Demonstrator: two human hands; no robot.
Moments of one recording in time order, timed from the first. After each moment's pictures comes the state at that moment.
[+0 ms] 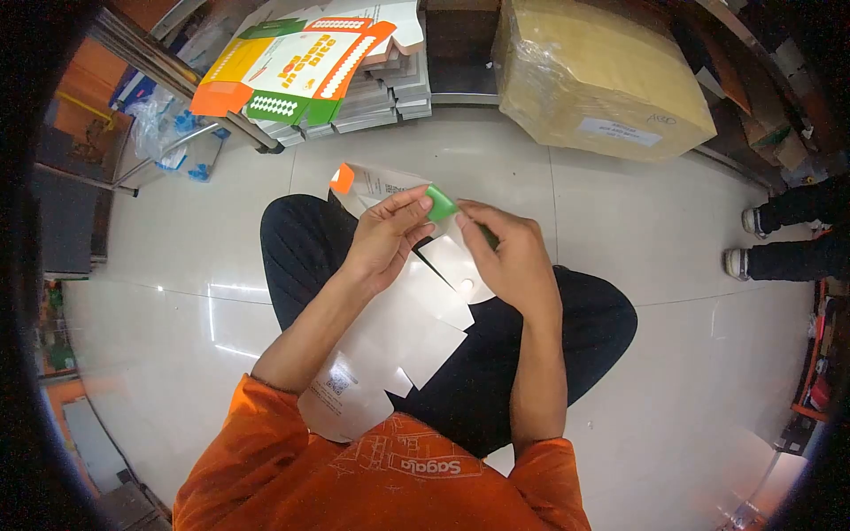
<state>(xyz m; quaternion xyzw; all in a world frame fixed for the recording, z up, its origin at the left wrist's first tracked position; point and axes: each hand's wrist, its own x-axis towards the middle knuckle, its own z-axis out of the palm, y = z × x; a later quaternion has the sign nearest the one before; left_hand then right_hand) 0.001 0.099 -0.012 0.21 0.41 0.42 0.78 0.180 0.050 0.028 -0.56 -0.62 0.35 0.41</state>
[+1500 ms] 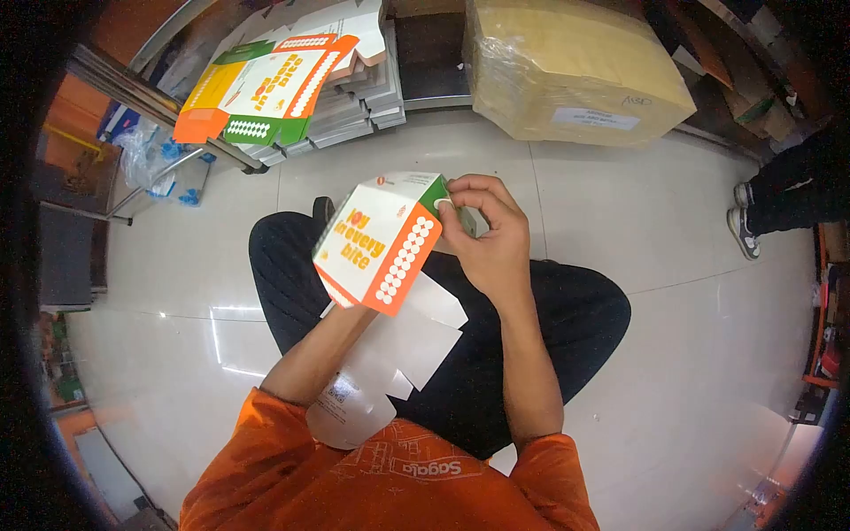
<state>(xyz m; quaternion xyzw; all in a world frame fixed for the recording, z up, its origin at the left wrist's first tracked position) 0.012 0.075 -0.029 0.49 0.30 0.56 0.60 0.173 0.062 0.008 -0.52 -0.54 0.28 0.61</state>
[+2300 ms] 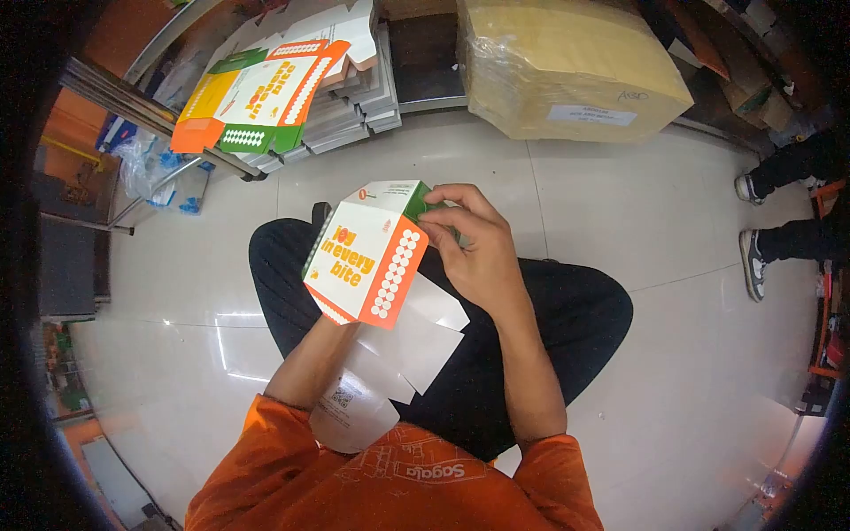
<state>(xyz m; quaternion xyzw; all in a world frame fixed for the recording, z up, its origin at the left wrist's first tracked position) -0.007 0.080 -0.033 0.52 0.31 0.55 0.58 0.171 0.054 0.023 -0.52 -0.60 0.32 0.52</state>
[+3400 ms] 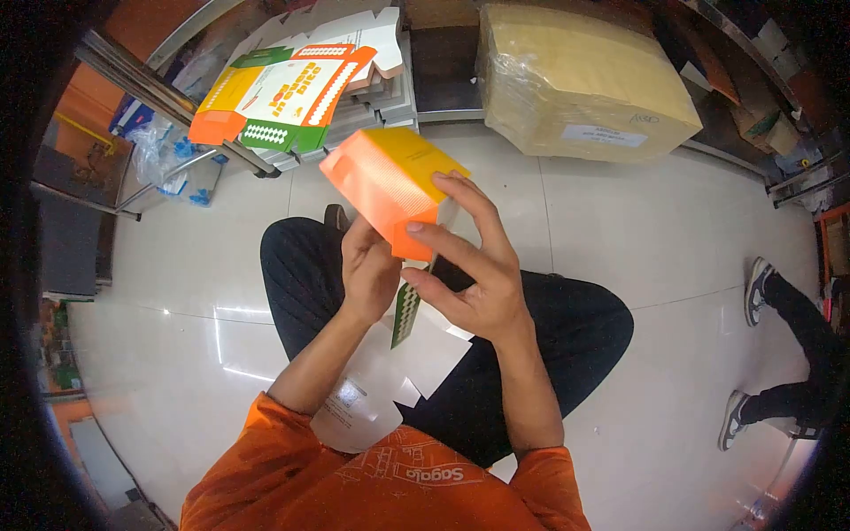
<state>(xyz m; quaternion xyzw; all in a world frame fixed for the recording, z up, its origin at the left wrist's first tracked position) 0.011 0.075 0.022 0.45 0.17 0.55 0.68 0.164 0.049 0.044 -0.36 -0.70 0.18 0.59</state>
